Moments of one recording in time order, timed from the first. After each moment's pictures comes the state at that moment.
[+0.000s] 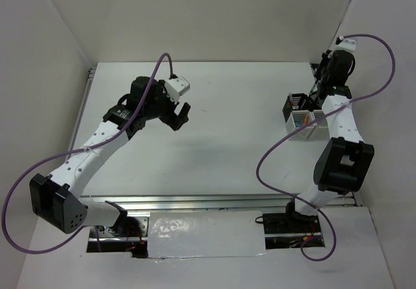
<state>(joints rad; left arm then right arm) -0.45 1.33 1.27 -0.47 0.24 0.25 -0.25 1.59 1.37 0.04 0.09 0.06</state>
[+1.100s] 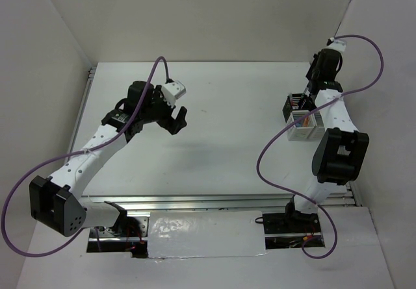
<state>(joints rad) -0.41 1.30 1.17 -0.43 0.32 0.22 -0.19 1.71 1.45 -0.06 0.20 0.13</state>
